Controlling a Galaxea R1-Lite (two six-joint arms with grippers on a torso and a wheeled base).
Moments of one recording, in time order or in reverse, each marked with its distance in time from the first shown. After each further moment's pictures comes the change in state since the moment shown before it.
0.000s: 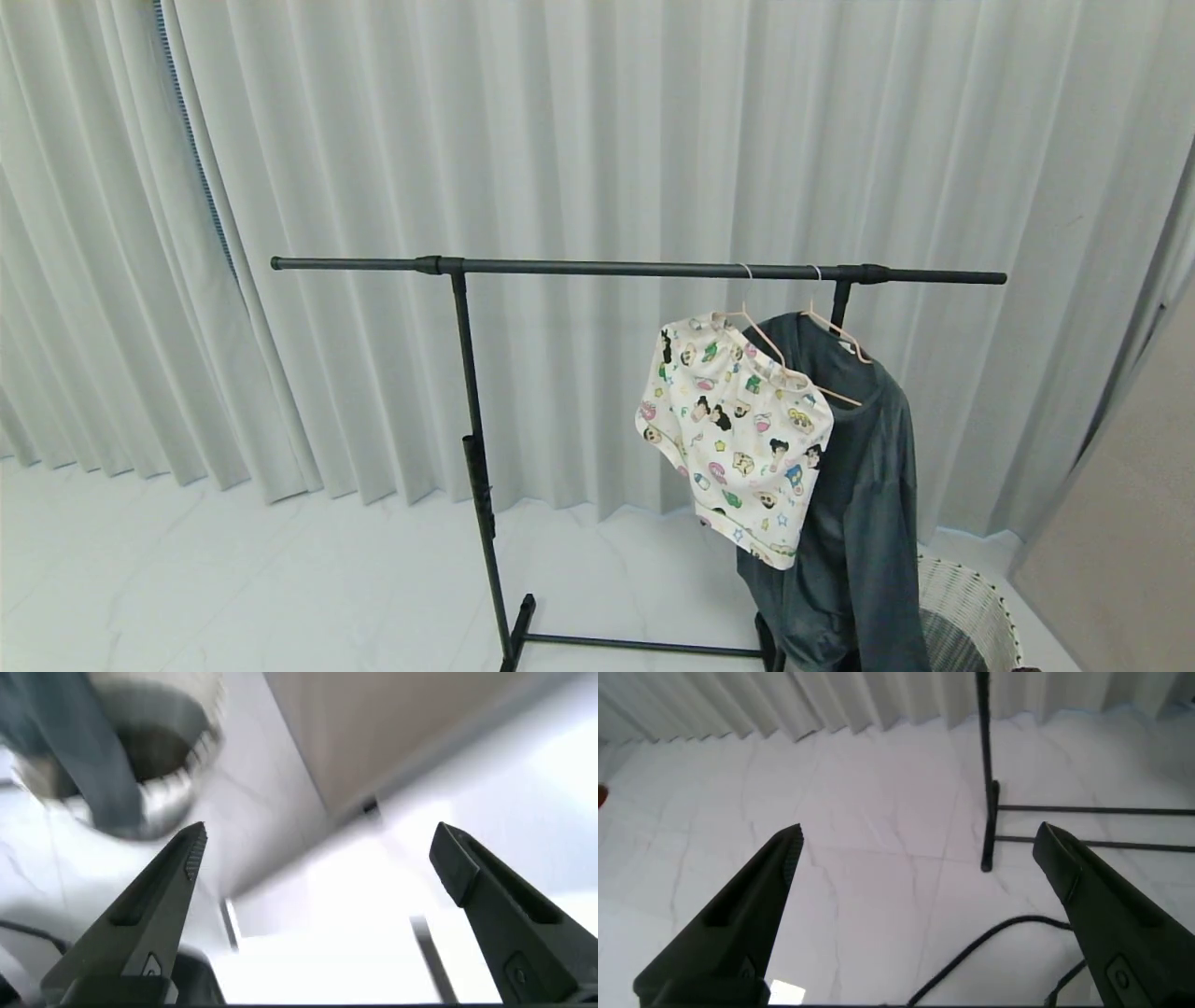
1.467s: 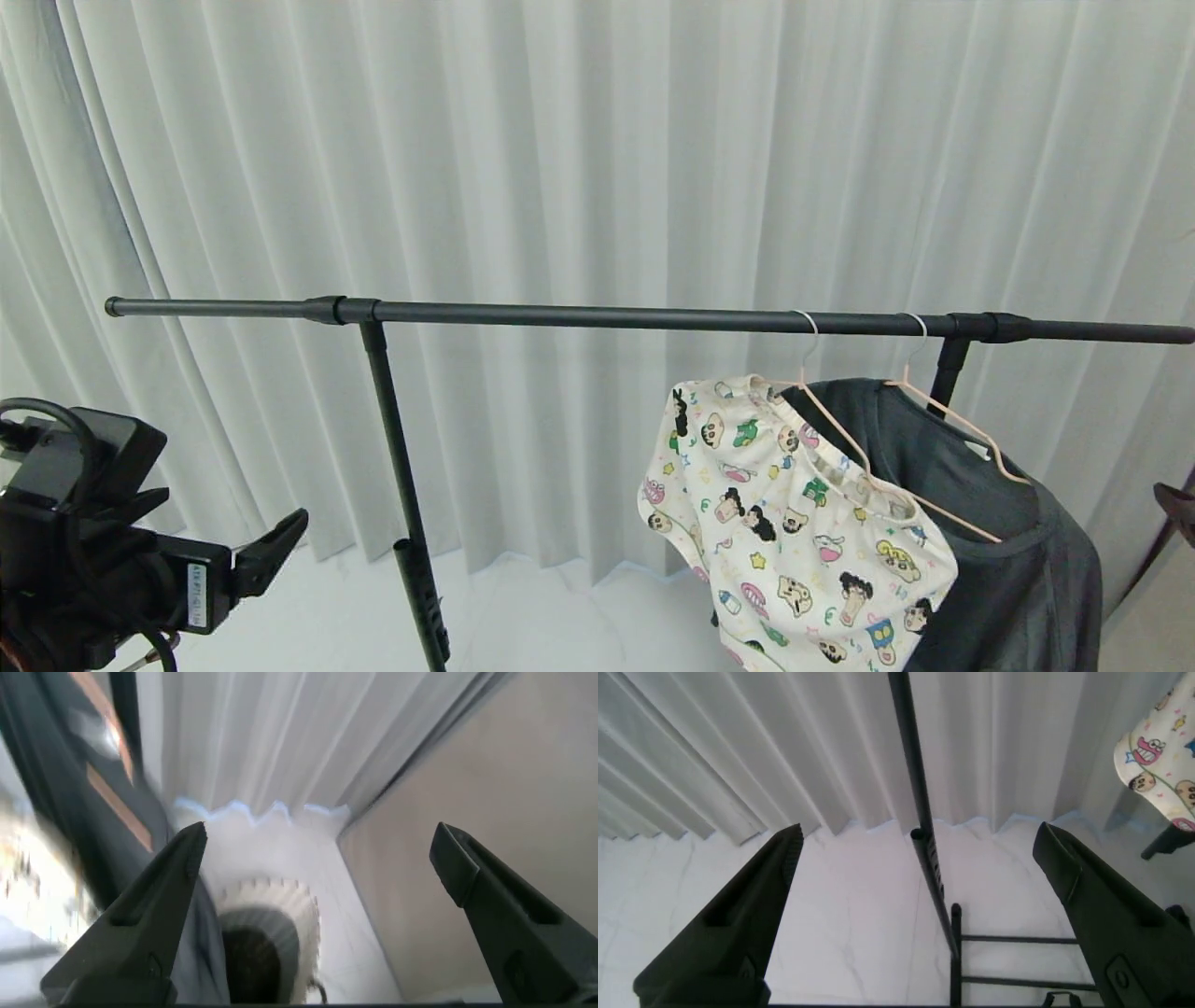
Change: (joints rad) left arm -0.044 0.536 -0.295 -0.327 -0.143 0.014; right arm 0.223 0.496 -0.260 -0.473 0.028 0.005
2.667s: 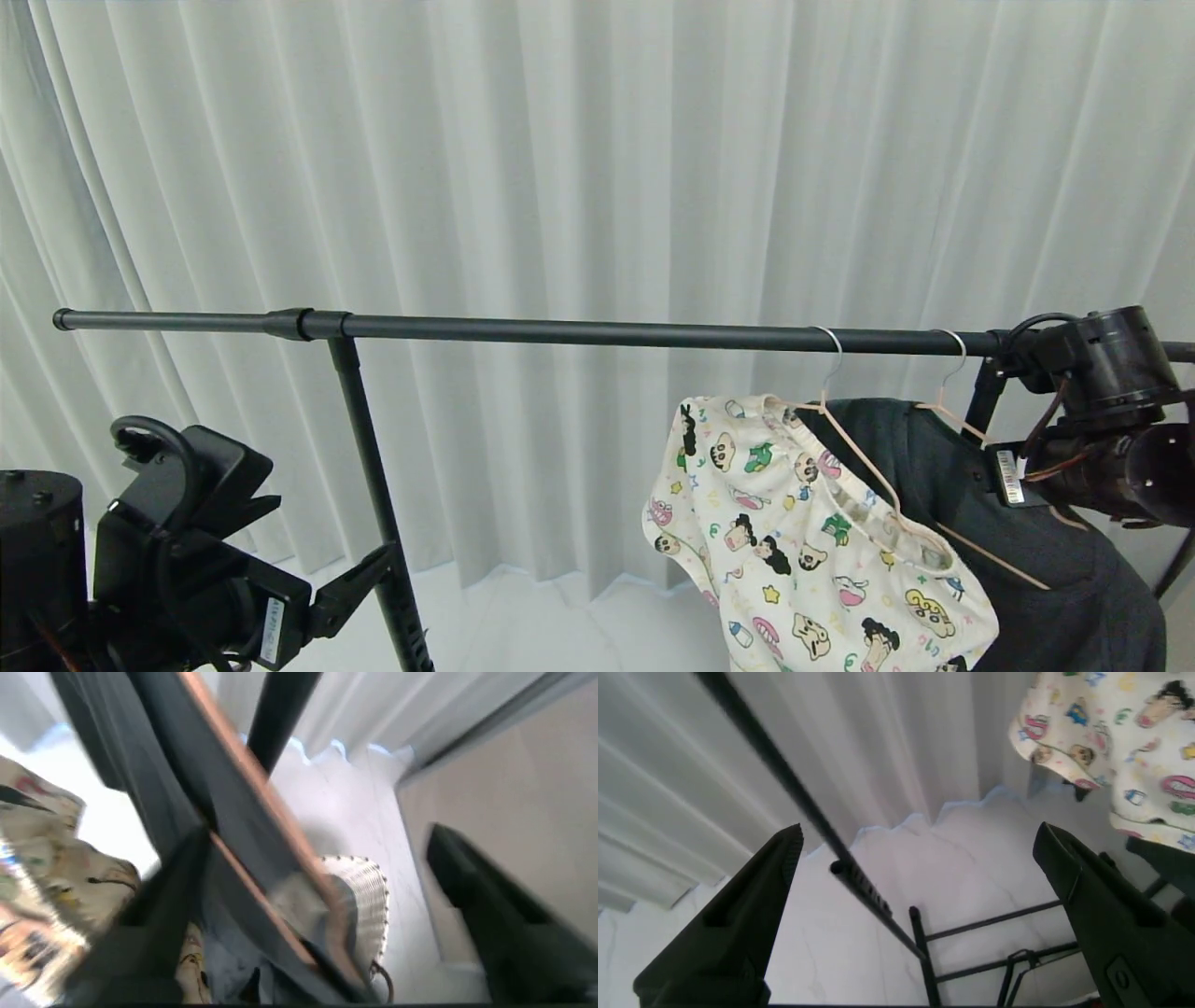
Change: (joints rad) left arm -0.197 0.062 -0.004 0.000 -0.067 -0.001; right arm 0.139 0.539 -0.283 0.100 -0.003 0.263
